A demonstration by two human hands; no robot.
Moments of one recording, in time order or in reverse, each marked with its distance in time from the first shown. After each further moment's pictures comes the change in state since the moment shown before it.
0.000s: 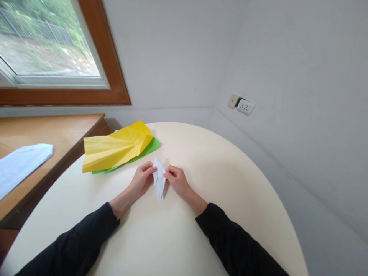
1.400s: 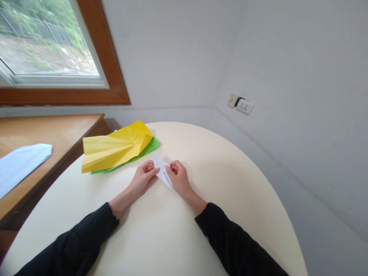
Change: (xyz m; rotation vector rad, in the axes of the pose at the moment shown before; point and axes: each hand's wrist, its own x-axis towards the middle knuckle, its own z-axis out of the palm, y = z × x) left_hand 0.001 -0.004 0.000 0.043 -0.070 0.042; right_hand 0.006 0.016 0.000 -0.013 0.172 -0.038
